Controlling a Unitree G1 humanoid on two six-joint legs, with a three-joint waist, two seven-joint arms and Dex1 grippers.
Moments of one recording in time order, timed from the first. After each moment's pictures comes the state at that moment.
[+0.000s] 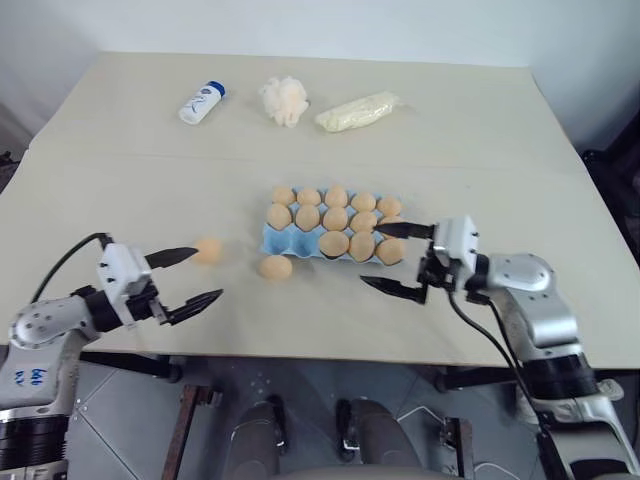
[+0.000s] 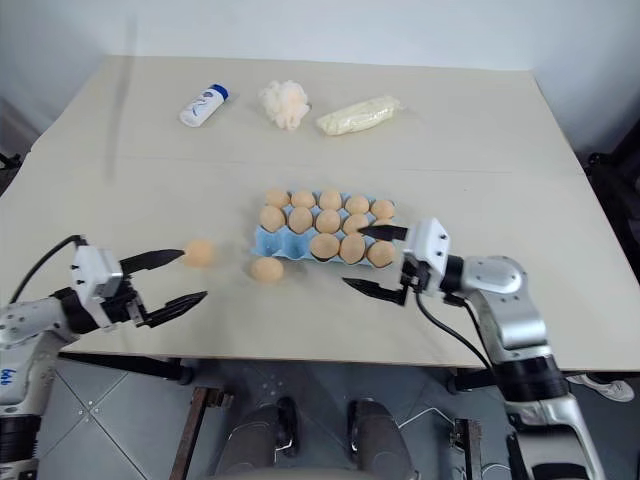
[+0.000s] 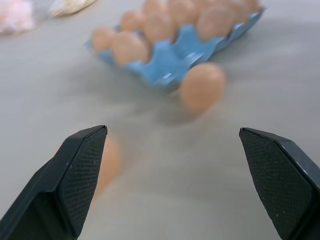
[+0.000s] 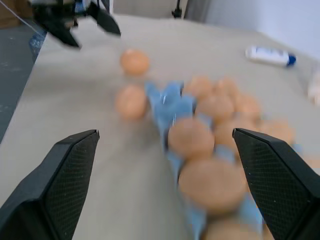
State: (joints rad) left arm -0.02 0.77 0.36 0.01 -0.44 0.10 -1.02; right arm -0.33 -0.59 0.01 -0.01 0.41 0.03 1.17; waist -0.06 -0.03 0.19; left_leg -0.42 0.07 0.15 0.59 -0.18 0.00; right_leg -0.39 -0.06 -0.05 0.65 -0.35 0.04
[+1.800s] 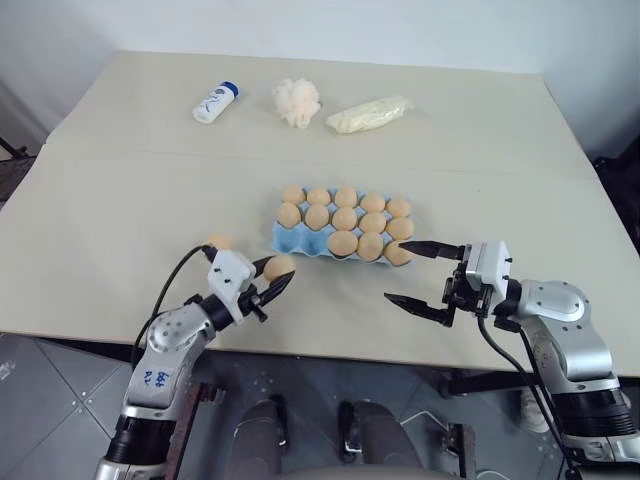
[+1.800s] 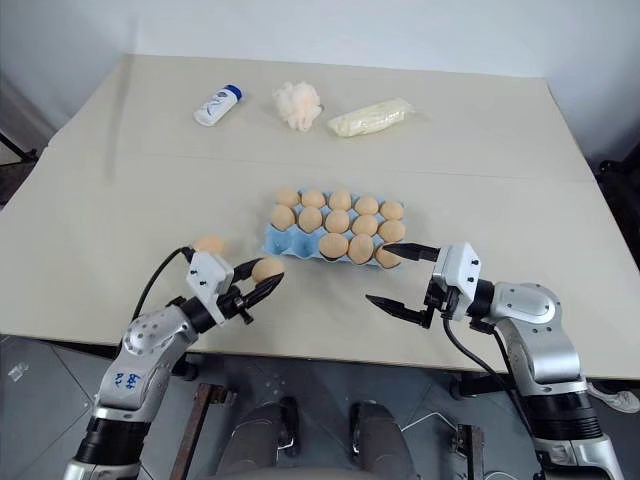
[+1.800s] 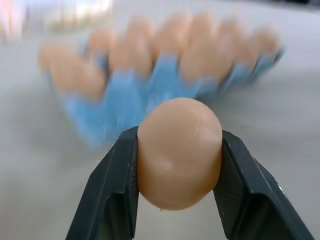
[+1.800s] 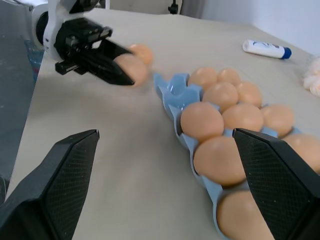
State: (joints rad) left arm -0.17 0.35 -0.02 -0.19 -0.24 0.16 -0.57; right arm -0.21 -0.59 -0.03 -0.12 0.43 0.00 1.10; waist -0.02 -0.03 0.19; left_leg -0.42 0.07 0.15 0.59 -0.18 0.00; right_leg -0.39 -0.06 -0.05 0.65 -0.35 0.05
